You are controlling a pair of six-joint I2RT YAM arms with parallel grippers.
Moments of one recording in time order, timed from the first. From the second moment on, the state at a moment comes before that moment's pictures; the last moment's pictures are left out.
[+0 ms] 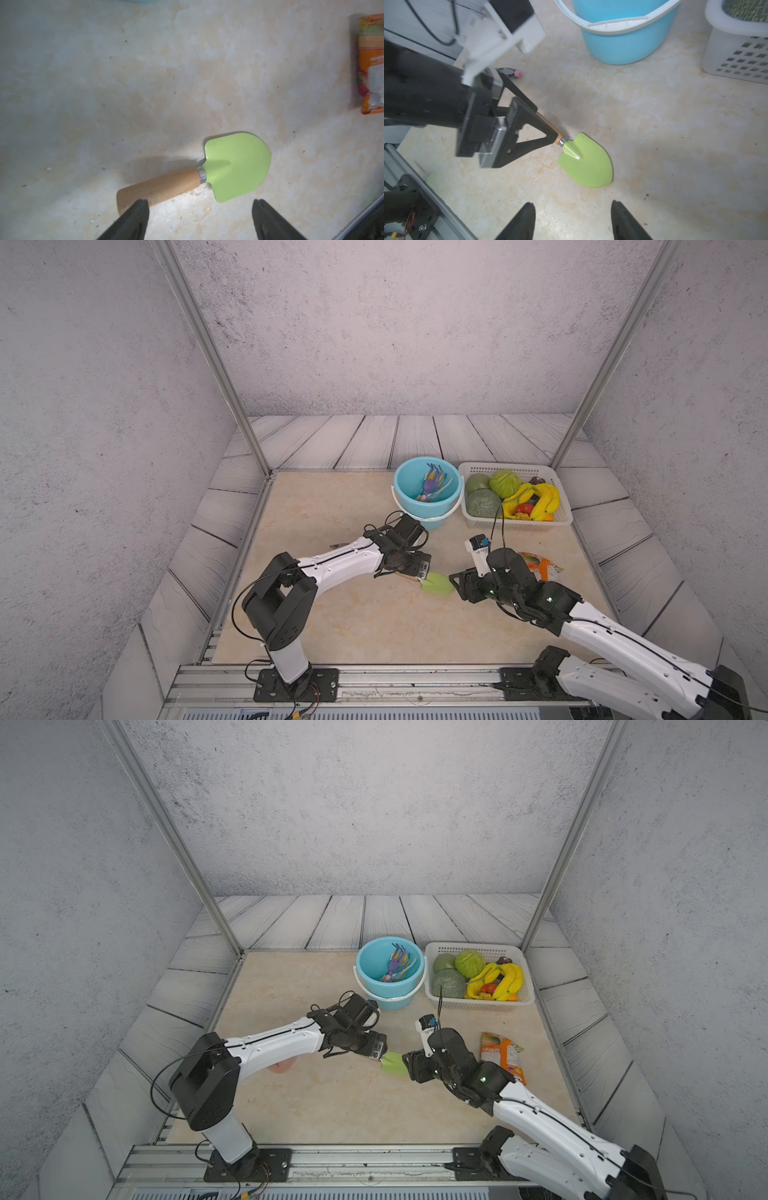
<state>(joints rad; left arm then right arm) -0.81 1.75 1.19 -0.53 0.10 -0.43 0.75 0.86 0.64 -0.48 0.01 0.43</state>
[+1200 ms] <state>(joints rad) -0.97 1.71 0.99 -0.50 -0.01 -0.43 0.75 0.87 0.60 -0.45 0.03 0.47</state>
